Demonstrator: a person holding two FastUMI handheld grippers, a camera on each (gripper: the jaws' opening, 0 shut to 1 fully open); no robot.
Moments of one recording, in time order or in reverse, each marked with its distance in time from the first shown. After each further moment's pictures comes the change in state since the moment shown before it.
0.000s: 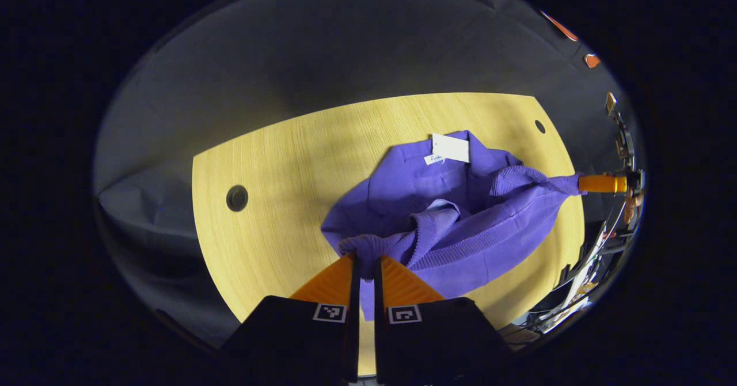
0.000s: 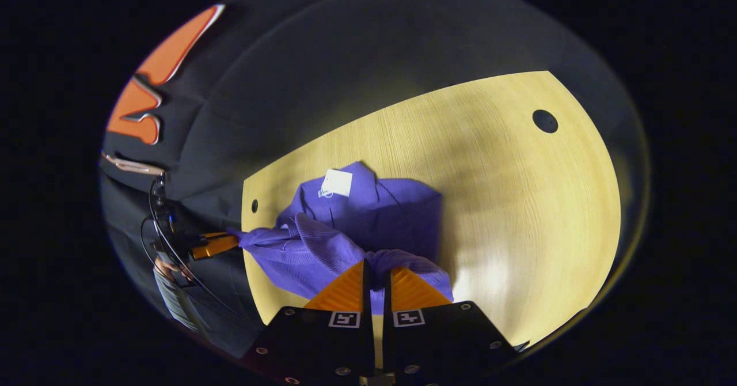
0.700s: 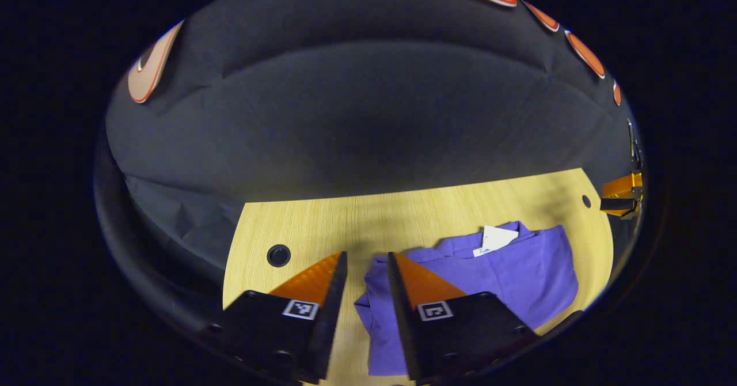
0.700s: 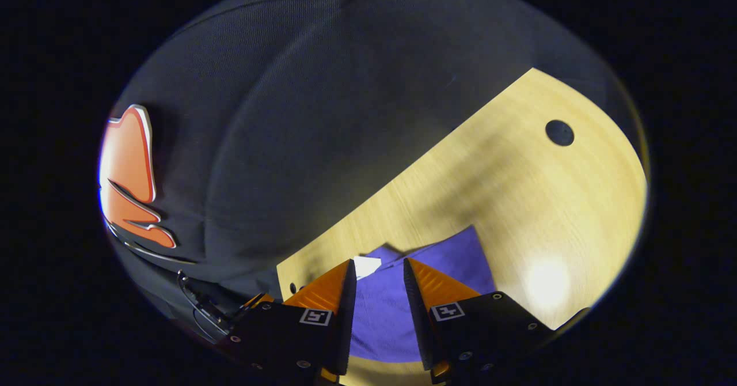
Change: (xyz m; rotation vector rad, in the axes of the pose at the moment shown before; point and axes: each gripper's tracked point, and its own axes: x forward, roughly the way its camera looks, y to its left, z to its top) left arm -0.013 0.033 0.072 -0.182 -0.478 0.231; right arm 0.007 0.016 0.107 0.217 -0.353 0.117
